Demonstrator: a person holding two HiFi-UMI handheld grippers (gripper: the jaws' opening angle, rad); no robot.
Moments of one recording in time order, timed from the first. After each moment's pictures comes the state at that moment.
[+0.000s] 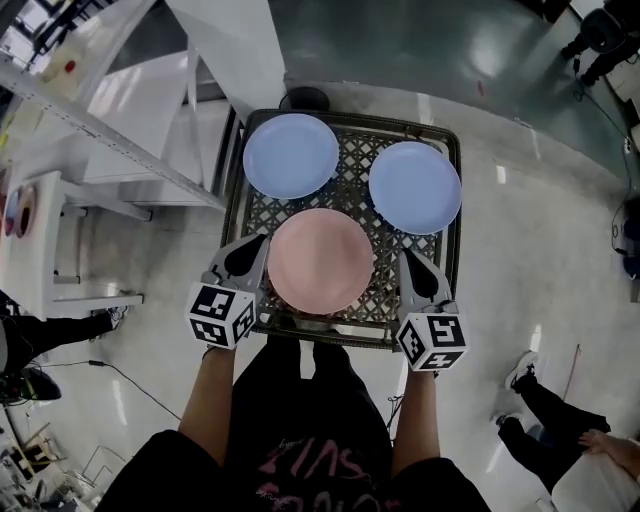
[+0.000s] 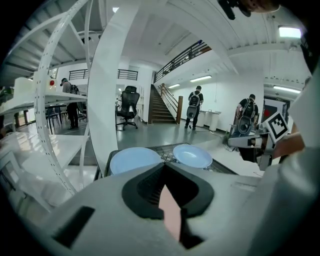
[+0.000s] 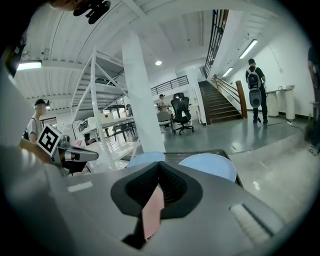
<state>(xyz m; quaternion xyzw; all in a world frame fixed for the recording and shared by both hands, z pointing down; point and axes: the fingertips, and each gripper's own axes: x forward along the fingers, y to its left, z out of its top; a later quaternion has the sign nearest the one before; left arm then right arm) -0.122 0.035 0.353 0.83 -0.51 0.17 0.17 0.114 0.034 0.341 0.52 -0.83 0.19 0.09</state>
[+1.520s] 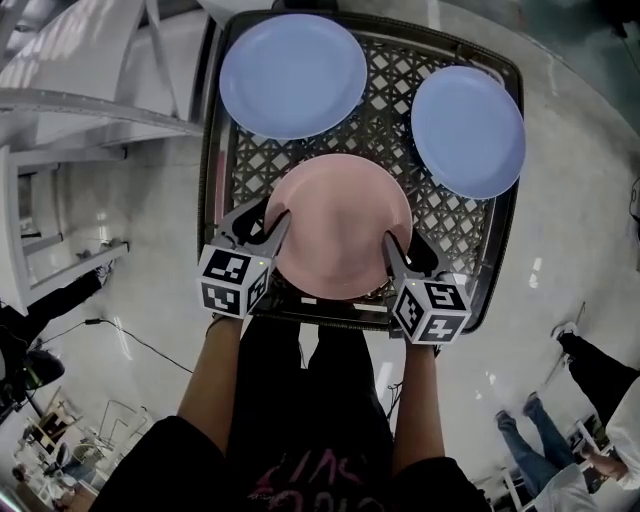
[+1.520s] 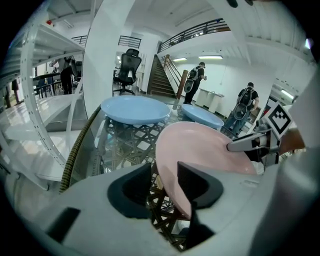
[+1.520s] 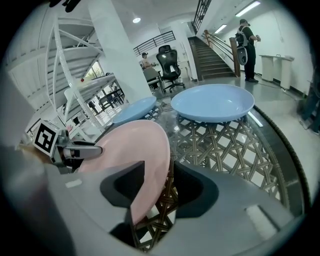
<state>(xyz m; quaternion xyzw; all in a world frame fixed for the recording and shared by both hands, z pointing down) -0.137 0.018 0.556 0.80 -0.46 0.26 0.30 0.072 0.036 0.553 0.49 -0.75 0.37 0.23</state>
